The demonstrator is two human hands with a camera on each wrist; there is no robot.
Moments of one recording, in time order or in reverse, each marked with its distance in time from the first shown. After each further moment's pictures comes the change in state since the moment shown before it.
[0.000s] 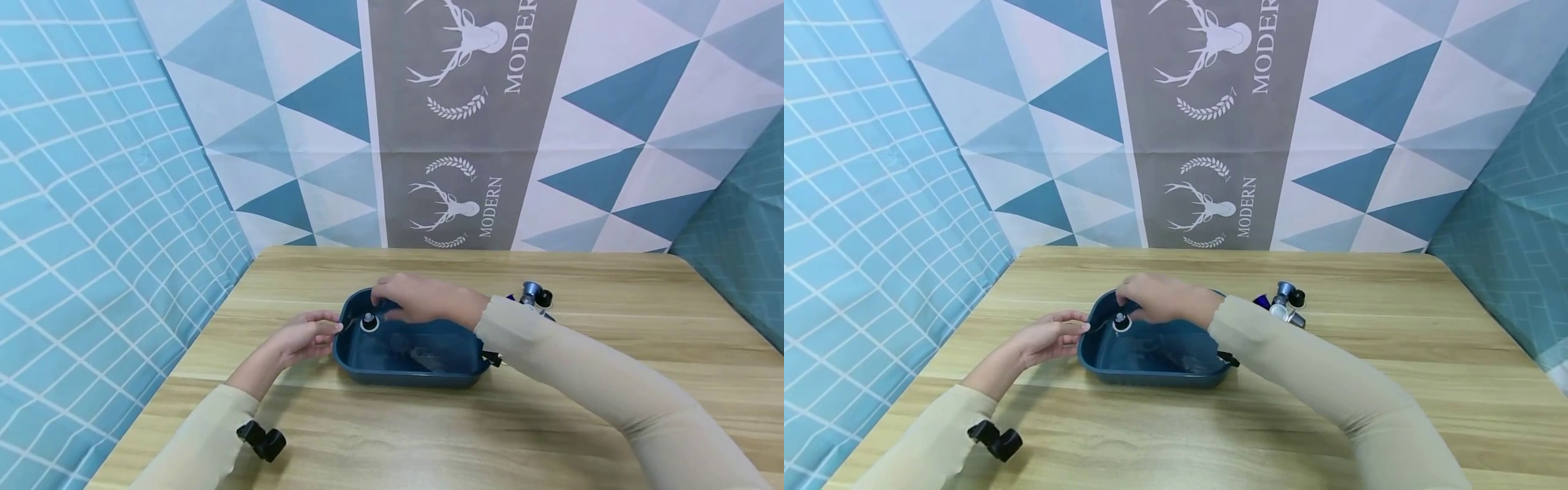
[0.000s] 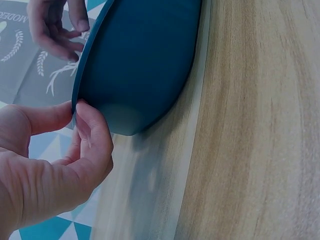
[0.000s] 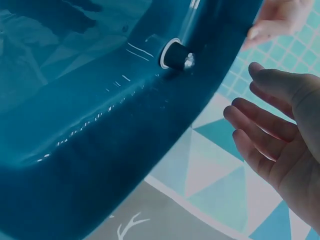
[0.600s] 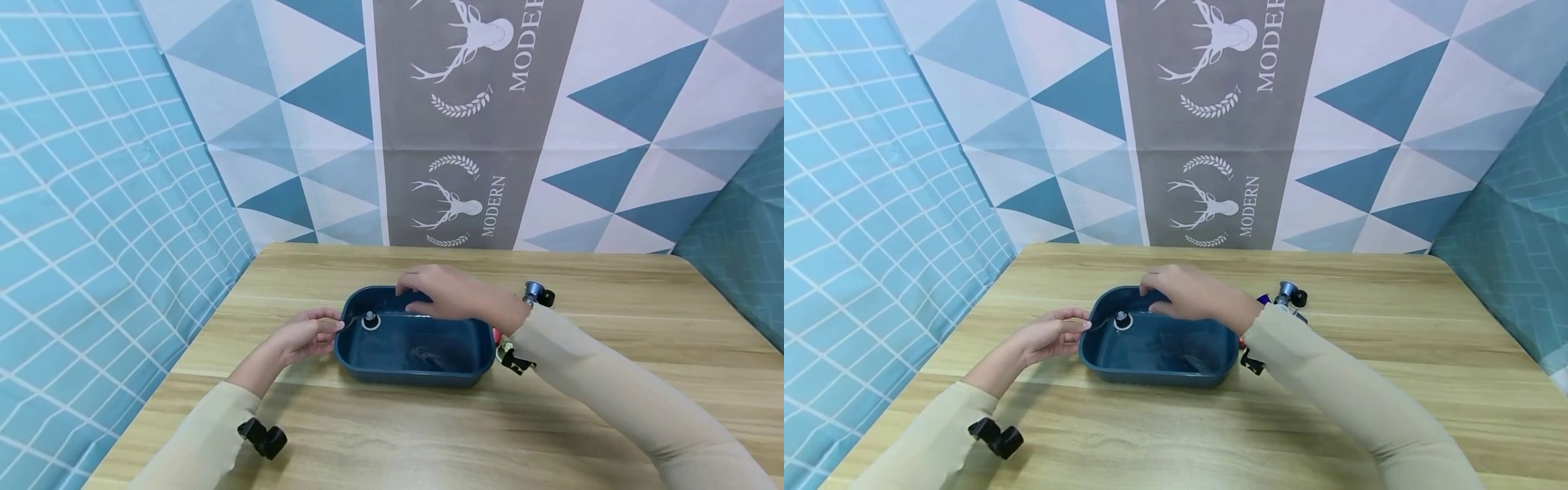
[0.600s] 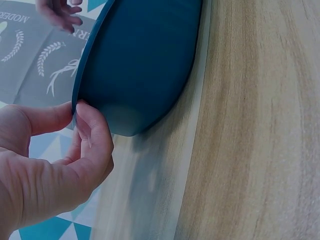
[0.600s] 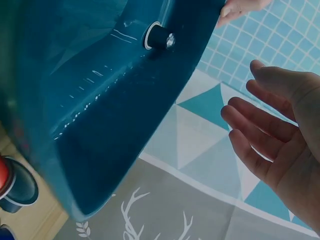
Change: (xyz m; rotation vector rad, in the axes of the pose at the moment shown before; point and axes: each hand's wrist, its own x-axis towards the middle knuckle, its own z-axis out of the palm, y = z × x) left_hand 0.000 -0.001 0.000 -0.019 -0.011 0.005; right_hand -0.038 0.008 -0.009 0.011 0.134 0.077
